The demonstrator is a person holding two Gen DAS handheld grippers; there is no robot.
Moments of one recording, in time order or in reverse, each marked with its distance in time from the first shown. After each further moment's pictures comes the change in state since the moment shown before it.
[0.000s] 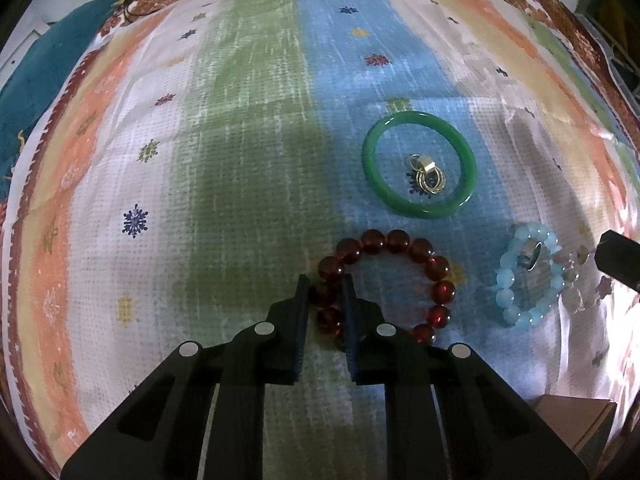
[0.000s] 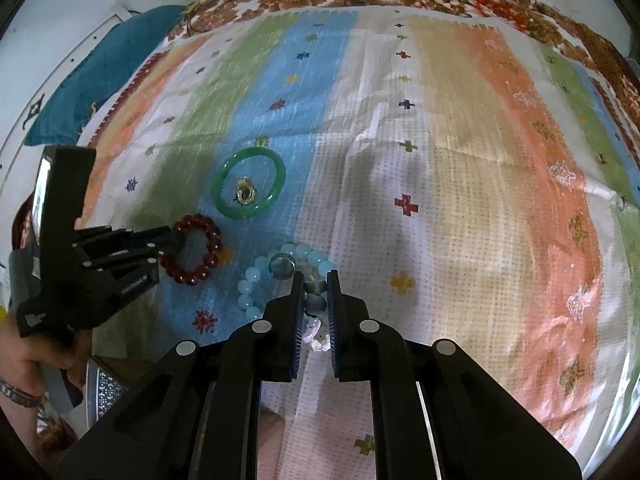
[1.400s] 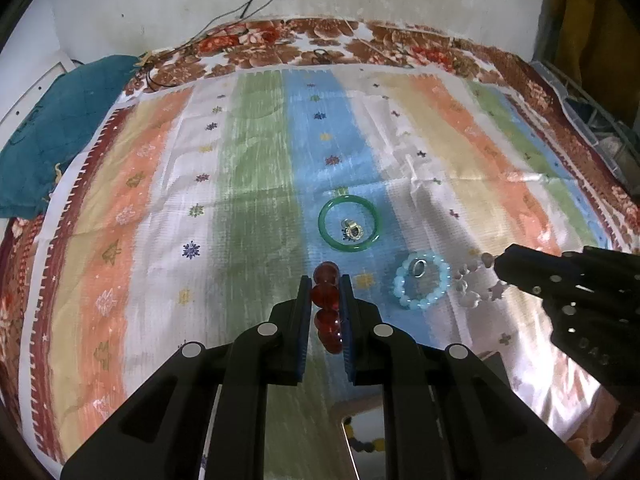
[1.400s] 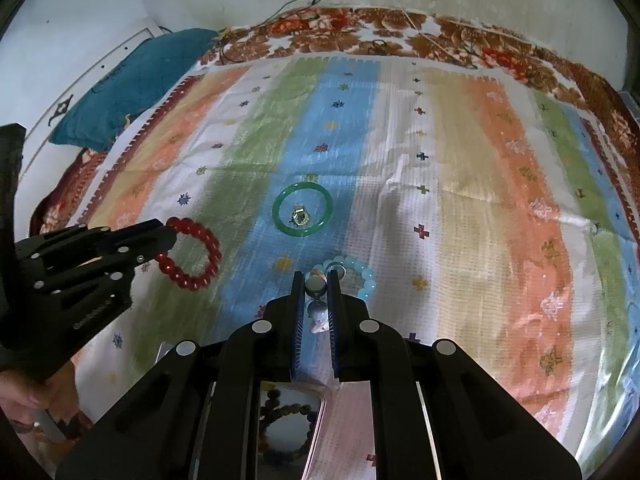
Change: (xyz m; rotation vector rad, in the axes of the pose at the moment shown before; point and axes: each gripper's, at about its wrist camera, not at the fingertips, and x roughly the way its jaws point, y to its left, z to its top) left arm -0.136 -0.003 -0.039 0.006 -0.261 -0.064; right arm -0.073 0.043 -0.014 -0.057 -0.130 -0.004
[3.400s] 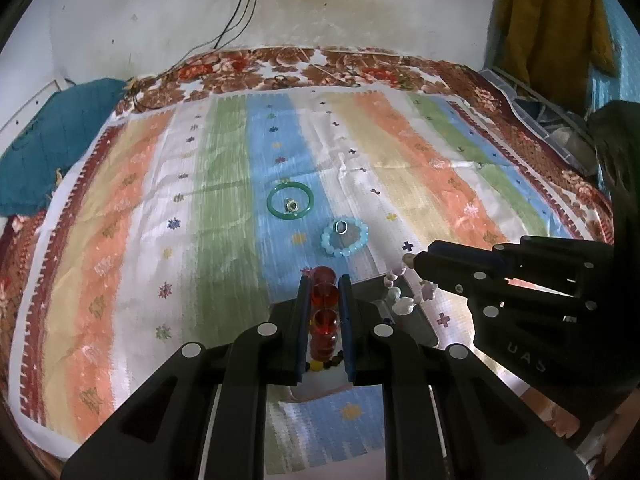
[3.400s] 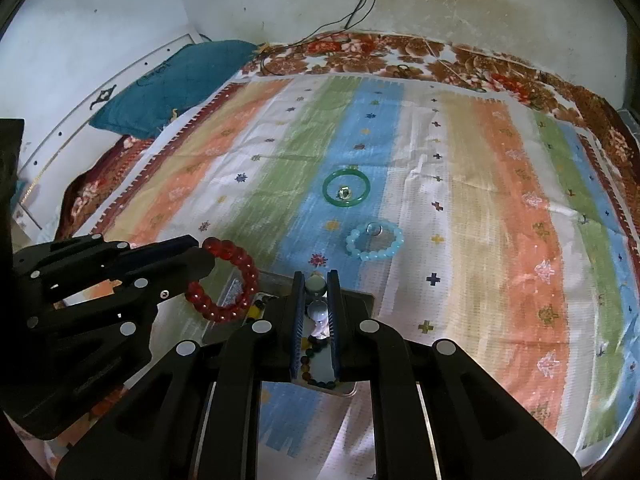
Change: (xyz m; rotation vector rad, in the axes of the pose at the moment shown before) left arm -0.084 -0.043 -0.072 0.042 -0.087 -0.100; right arm -0.072 0.037 -0.066 -0.053 -0.075 0.055
